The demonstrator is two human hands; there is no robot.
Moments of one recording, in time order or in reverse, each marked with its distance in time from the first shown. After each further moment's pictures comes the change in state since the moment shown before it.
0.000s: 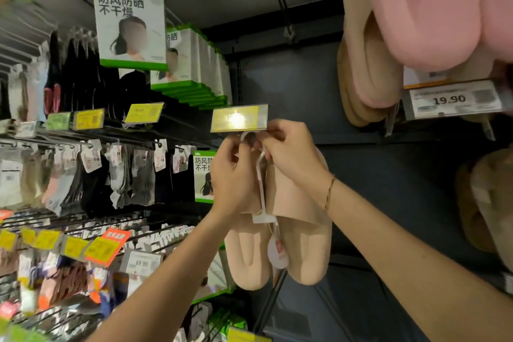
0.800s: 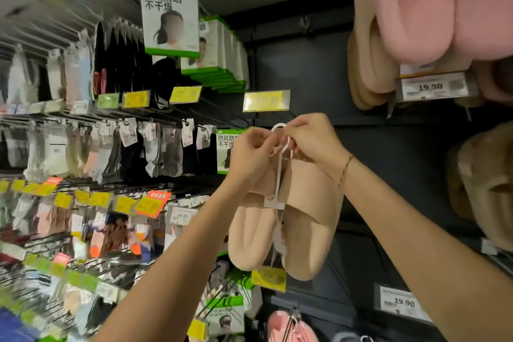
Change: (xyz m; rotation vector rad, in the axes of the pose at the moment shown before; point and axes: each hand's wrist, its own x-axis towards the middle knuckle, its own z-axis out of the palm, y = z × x) left_hand -0.031 0.051 -0.051 0.084 -0.251 -0.251; right_hand -0.058 -0.048 -0.012 -0.096 -0.028 0.331
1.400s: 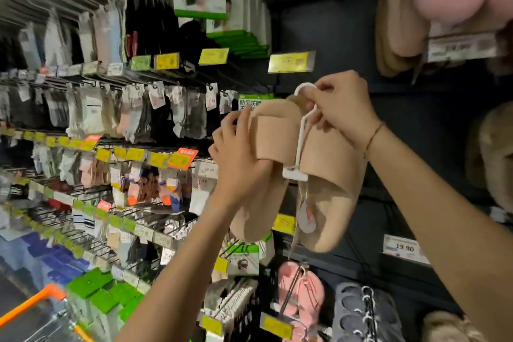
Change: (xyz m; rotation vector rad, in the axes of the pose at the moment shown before) left_hand -0.107 -0.010 -0.066 0.622 0.127 0.150; right_hand -0.069 -0.029 -0.012 -0.121 0.006 -0.258
